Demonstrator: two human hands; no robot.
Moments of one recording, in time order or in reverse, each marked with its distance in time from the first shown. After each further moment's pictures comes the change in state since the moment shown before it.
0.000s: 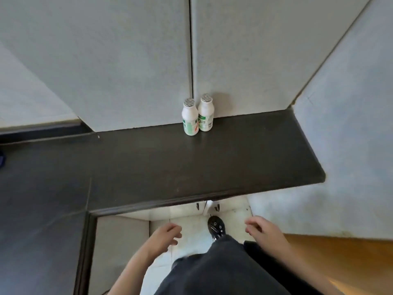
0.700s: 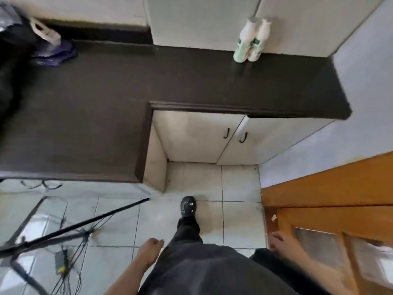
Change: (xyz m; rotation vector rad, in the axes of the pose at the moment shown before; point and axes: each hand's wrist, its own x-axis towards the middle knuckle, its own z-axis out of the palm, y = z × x) left_hand -0.129 -0.356 0.084 0.118 0.158 -0.277; right_hand -0.187 0.146 0.162 -0.154 -0.123 0.322
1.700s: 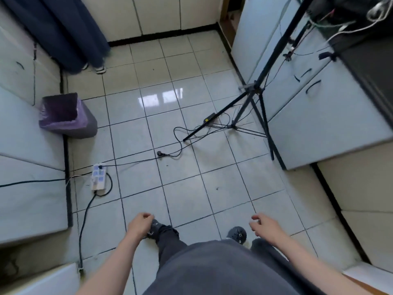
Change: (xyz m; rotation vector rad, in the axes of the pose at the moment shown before) left_hand -0.300 -0.531 0.361 -1.333 0.487 -0.552; right_hand -0.285 0.062 0.396 -1.163 -0.366 -0.689
